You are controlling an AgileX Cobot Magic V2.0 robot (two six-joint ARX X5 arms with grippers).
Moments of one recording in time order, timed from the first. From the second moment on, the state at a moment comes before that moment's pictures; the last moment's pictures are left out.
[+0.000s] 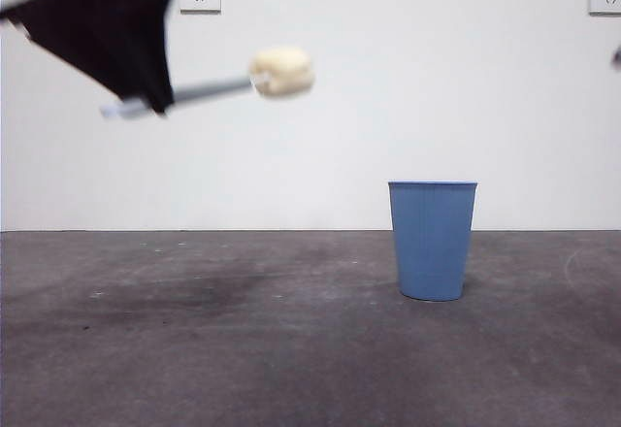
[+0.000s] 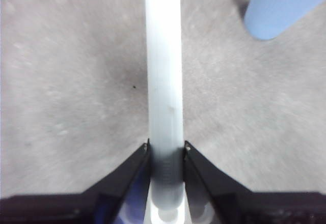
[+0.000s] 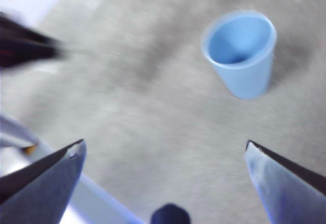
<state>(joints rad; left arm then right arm) -0.62 1.23 1.06 -0.70 -0.10 -0.16 0.16 0.81 0.80 -0.70 -0.56 0.01</state>
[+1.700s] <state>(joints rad) -0.62 1.03 1.06 -0.90 -0.10 -0.14 0.39 1.66 0.53 0.74 -0.10 0.06</state>
